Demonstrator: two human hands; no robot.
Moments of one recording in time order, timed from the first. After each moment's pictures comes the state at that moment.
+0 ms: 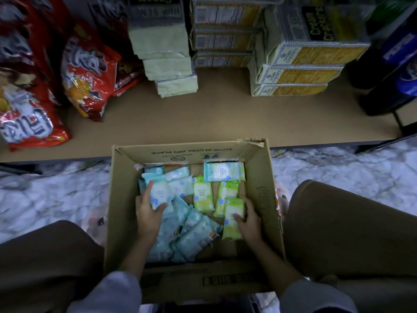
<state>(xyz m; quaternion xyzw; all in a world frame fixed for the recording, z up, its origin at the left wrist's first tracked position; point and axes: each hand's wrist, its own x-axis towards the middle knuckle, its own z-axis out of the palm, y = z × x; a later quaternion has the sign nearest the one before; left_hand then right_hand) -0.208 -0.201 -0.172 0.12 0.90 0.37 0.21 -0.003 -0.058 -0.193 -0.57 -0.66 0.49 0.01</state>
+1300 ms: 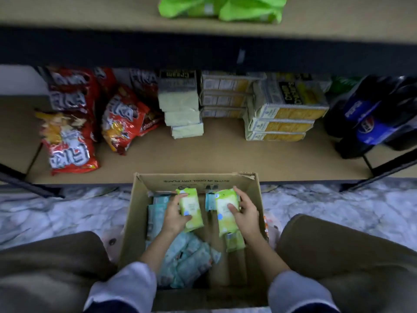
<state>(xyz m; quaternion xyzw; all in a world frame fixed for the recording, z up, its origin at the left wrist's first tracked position) -0.205 -0.149 -0.110 0.18 0.81 0.43 0.36 -0.054 -0.022 -0.090 -0.47 -0.69 0.53 0.18</state>
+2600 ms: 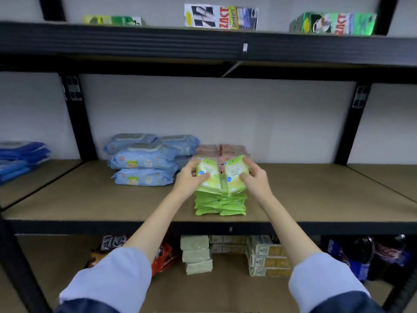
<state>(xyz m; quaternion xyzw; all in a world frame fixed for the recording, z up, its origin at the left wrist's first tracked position) -0.300 -0.063 0.343 0.38 0.72 0.57 0.11 -0.165 0.068 0.339 -0.26 -0.73 0.49 0.39</state>
